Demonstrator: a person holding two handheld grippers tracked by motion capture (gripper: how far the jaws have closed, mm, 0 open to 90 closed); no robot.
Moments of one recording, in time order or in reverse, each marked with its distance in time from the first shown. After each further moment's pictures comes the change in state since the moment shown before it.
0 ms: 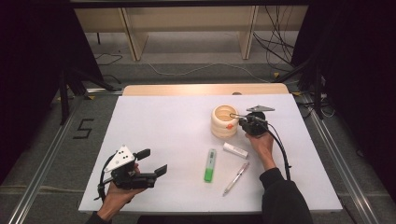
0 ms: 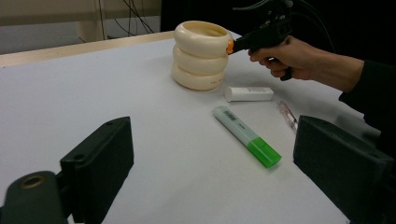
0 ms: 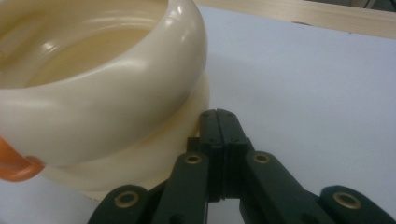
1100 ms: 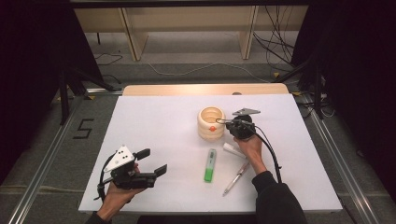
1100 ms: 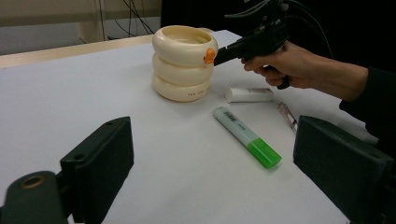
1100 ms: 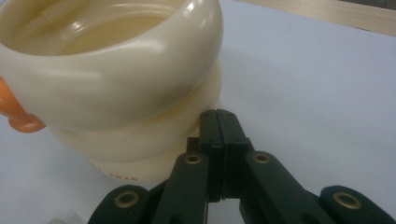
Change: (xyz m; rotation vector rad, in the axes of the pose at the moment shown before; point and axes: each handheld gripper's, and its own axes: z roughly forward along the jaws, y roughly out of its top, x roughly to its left) left arm 0.000 0.000 -0.001 -0.001 -0.001 0.000; right arm 0.043 0.003 0.007 0.011 0.071 -0.069
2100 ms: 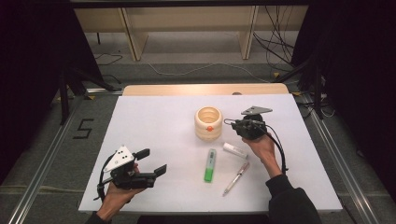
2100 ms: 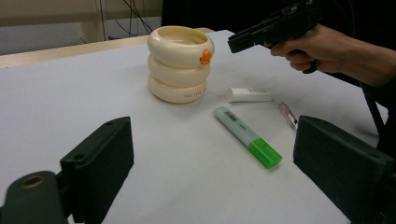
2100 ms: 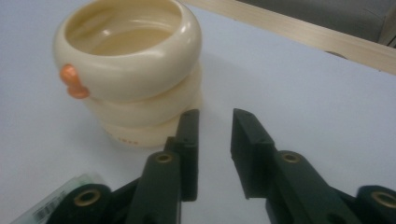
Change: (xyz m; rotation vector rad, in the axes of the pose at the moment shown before) left arm 0.000 0.000 0.000 -0.001 0.002 -0.002; right arm -0.008 0.007 -0.047 -0.014 0.016 -0.080
